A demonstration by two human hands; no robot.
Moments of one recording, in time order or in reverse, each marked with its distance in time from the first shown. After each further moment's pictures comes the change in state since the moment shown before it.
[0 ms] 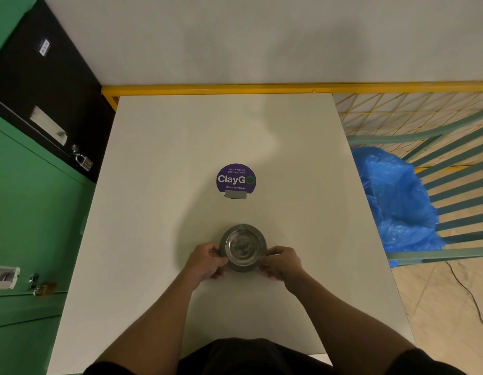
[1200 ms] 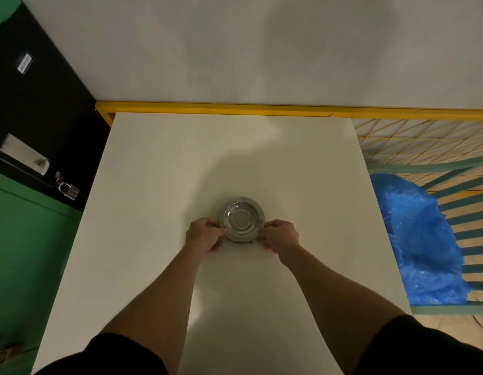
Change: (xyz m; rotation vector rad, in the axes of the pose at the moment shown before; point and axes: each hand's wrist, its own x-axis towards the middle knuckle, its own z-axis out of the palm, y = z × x) left_hand 0.128 0.119 -0.033 -0.216 0.221 -0.037; right_hand 0.106 -0.152 0.010 0.048 0.096 -0.130
